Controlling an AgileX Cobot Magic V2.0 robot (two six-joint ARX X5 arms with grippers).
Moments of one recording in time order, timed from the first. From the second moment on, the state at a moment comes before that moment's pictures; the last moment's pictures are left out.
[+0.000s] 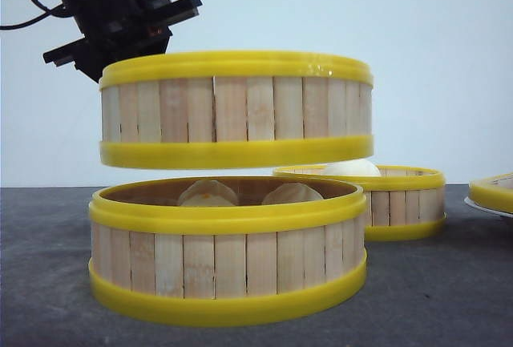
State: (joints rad) left arm -0.50 1.54 1.30 -0.75 0.08 -0.15; right arm 0.14 0.70 0.94 -0.57 -0.13 0.15
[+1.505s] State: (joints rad) left arm -0.49 1.58 1.23 -0.70 0.07 -0.17; right arm 0.14 0.70 0.94 -0.58 -0.13 0.15
